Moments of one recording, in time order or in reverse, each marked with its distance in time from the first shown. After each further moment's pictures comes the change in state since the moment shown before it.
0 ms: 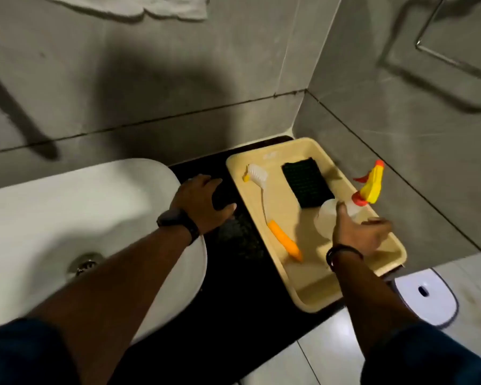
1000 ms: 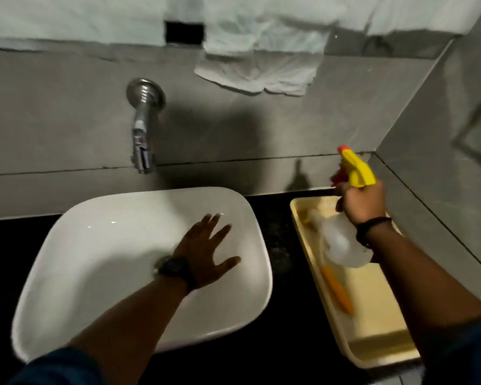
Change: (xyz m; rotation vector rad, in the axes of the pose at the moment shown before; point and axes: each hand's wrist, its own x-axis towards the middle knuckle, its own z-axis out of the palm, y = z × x) left_hand -0.105 -0.103 -0.047 0.161 0.020 -0.068; right_hand -0.085 -0.187 0.053 0.086 -0.836 -0.531
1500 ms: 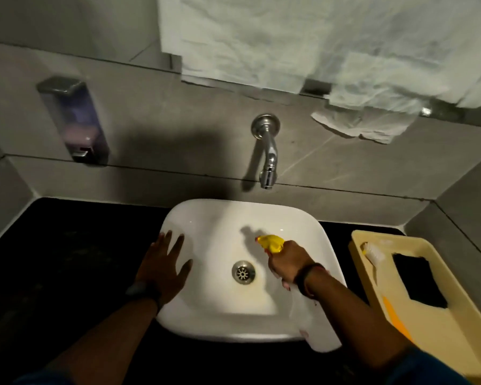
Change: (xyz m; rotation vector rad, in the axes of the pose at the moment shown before) left_hand -0.169 -0.193 -0.060 -0.041 0.118 -0.481; right_hand -0.177 -0.104 0.206 -0.474 -0.761 0.291
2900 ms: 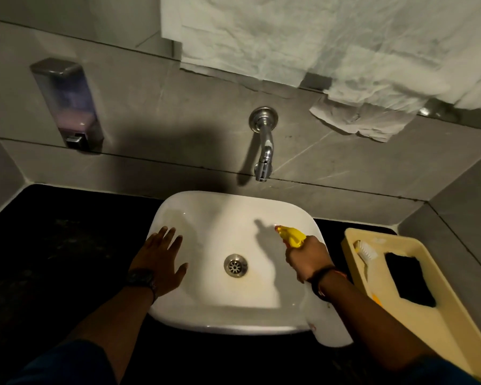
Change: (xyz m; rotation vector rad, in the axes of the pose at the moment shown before) left_hand 0.006 0.006 0.015 0.257 -0.067 0.101; right_hand 0.004 0.041 -0.024 0.017 0.283 -0.014
